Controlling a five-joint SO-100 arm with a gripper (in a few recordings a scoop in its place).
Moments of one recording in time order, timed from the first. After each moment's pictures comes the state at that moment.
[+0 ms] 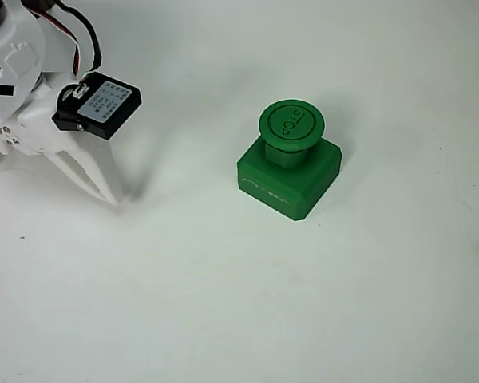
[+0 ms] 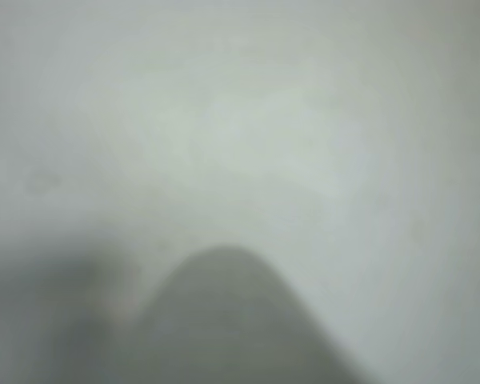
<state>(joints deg) 1.3 188.9 176.1 73.6 -3.7</state>
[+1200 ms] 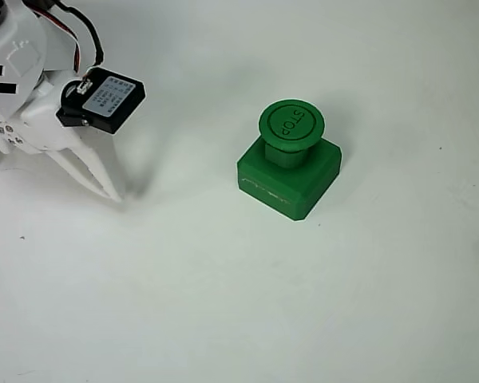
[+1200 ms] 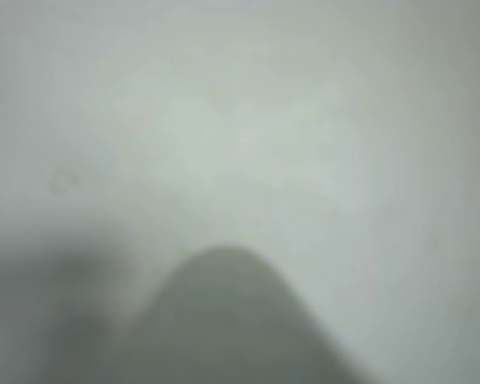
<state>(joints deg) 0.1 188.9 175.9 74.3 -4.0</state>
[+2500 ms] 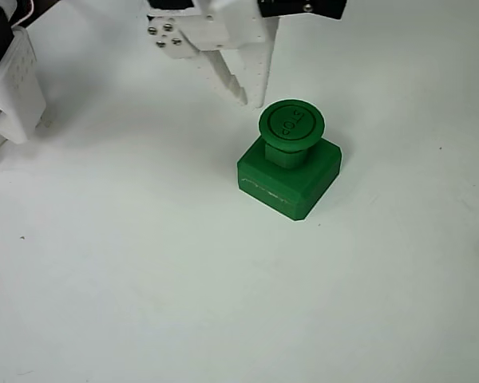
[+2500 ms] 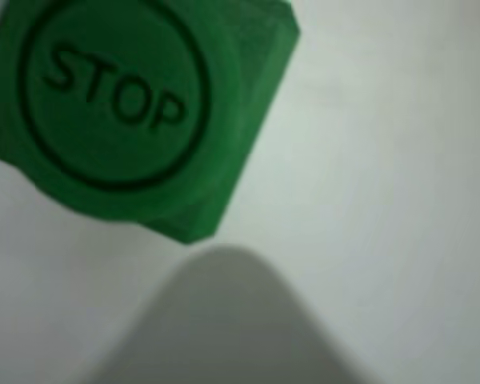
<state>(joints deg) -19.8 98.6 86.8 84.9 -4.7</state>
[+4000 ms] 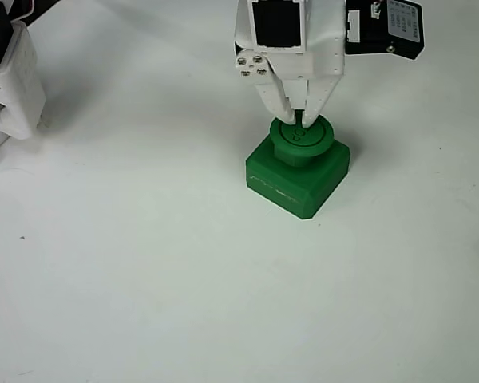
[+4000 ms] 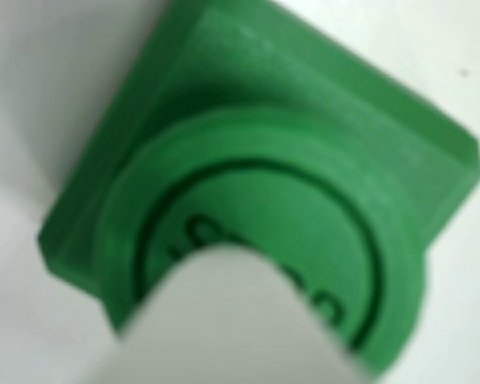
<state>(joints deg) -24.5 73.8 73.8 83.8 -3.3</state>
